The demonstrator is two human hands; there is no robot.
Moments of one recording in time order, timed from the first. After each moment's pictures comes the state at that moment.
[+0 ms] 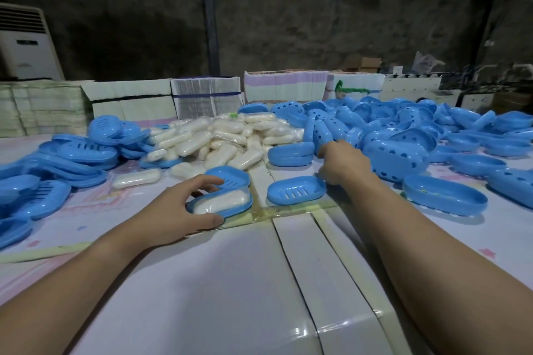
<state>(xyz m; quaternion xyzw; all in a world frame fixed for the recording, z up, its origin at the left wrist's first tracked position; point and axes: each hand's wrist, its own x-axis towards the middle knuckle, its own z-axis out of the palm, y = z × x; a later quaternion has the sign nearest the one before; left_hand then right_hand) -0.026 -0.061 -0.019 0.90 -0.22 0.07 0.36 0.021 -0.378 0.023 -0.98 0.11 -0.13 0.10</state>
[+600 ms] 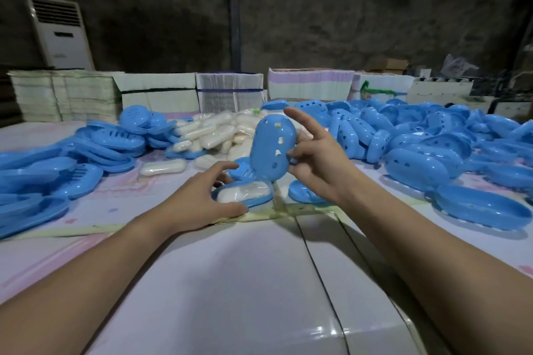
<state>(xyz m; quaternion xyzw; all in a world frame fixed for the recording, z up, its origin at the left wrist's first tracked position) -0.021 -0.059 -0.025 0.91 -0.18 0.10 0.37 -0.010 -0.293 0.029 -0.51 -0.23 0.05 0.83</state>
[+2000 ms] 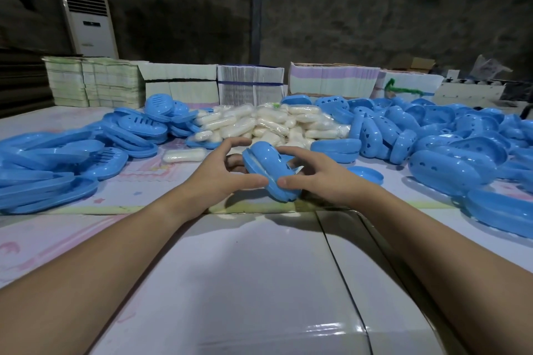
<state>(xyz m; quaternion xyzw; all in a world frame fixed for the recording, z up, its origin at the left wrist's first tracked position) -0.031 -0.063 -0.010 0.78 -0.16 0.05 0.60 -0.005 -0.295 0.007 -0.87 -0.30 0.00 0.39</state>
